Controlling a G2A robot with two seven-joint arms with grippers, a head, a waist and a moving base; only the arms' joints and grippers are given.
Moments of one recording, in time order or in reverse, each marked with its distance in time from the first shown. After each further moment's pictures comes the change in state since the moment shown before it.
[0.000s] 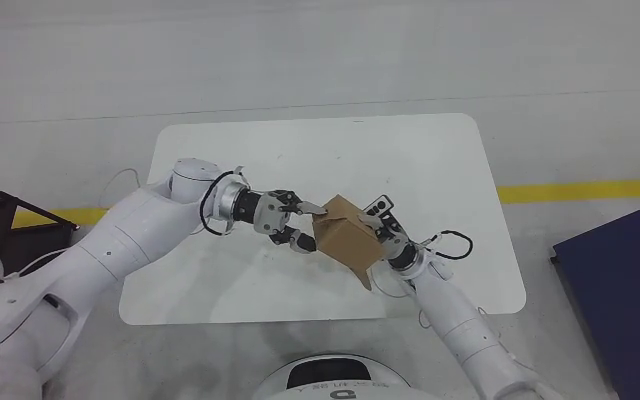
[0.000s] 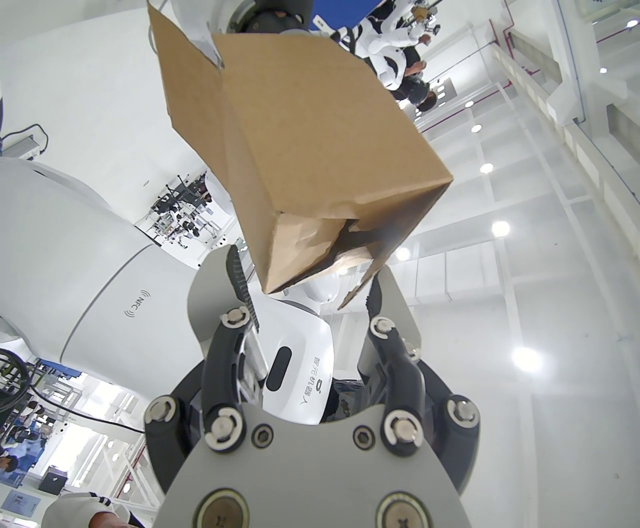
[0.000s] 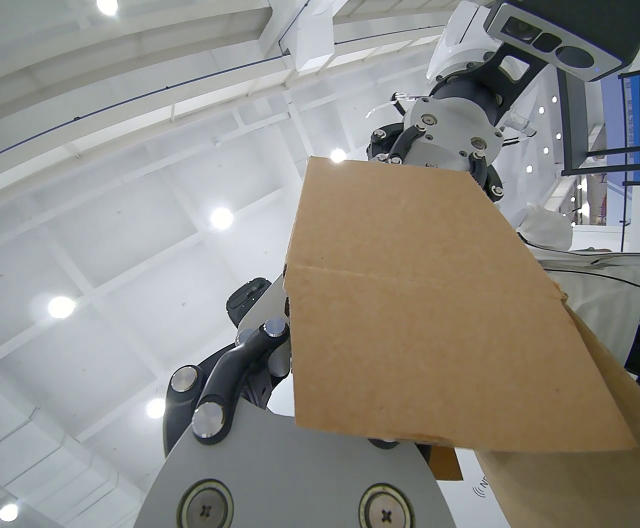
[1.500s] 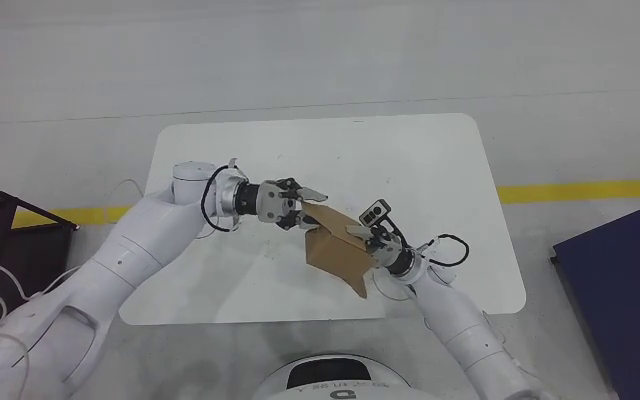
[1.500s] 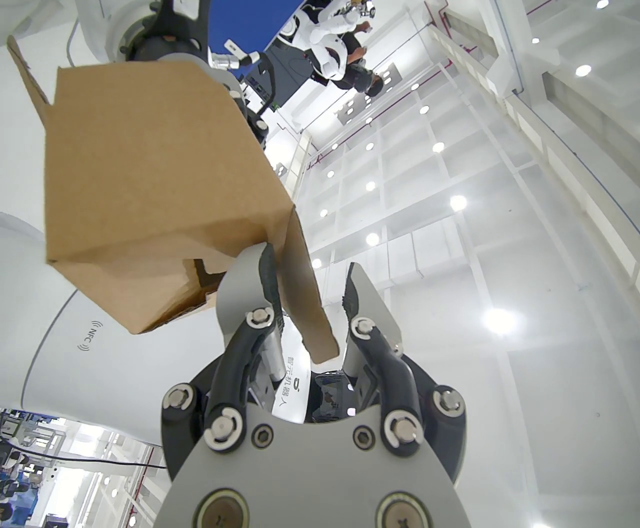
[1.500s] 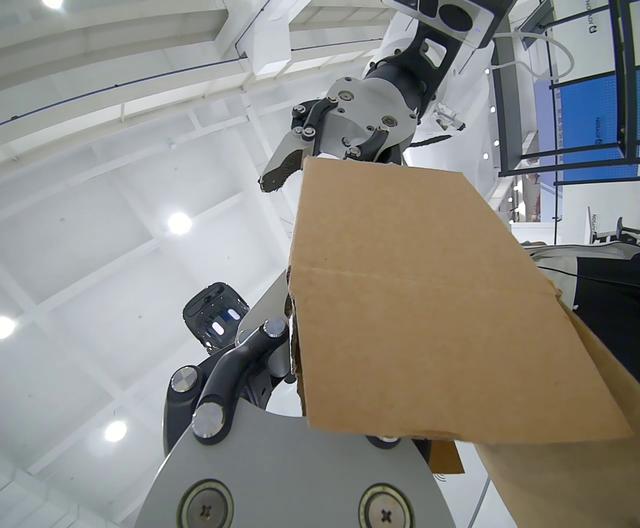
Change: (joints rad) left arm 0.162 -0.066 -0.263 0.037 0.054 0.008 0.008; right arm -0.040 0.012 0.019 -0.066 -0.151 -0.028 -0.051
